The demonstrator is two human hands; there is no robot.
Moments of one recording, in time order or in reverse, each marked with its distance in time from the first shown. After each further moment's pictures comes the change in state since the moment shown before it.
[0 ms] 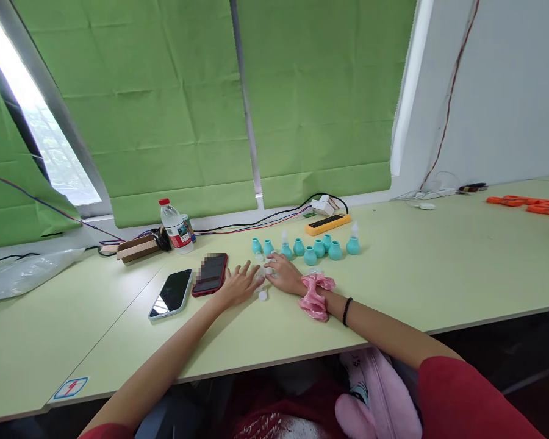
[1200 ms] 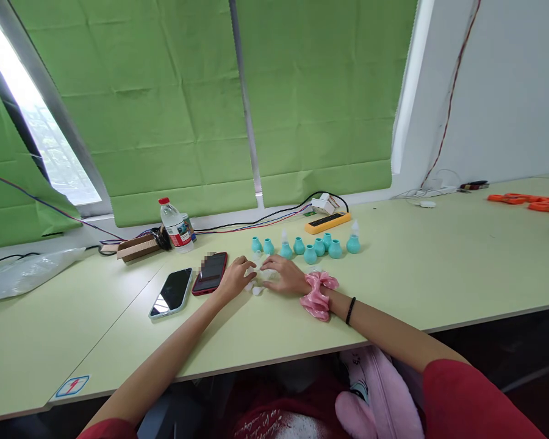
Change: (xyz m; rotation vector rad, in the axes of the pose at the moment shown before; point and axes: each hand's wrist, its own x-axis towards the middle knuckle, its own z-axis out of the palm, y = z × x) left_hand 0.012 -0.009 -0.004 -0.173 0.227 0.052; right_hand 0.000 -0.020 -0.025 0.186 -0.034 -0.126
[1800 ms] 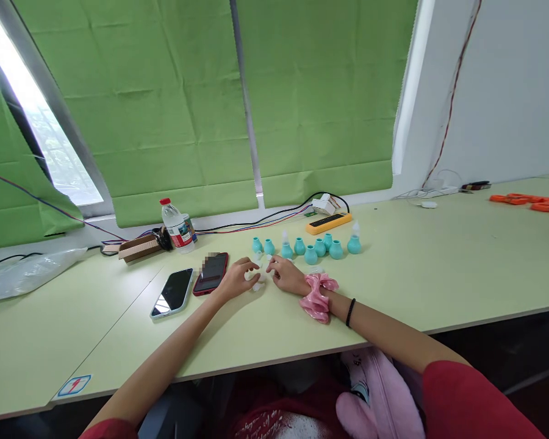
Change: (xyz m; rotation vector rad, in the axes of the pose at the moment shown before) left_hand -0.003 0.003 -0.003 -0.167 0.031 0.119; right_hand -0.001 0.018 0.012 -0.001 -0.020 0.165
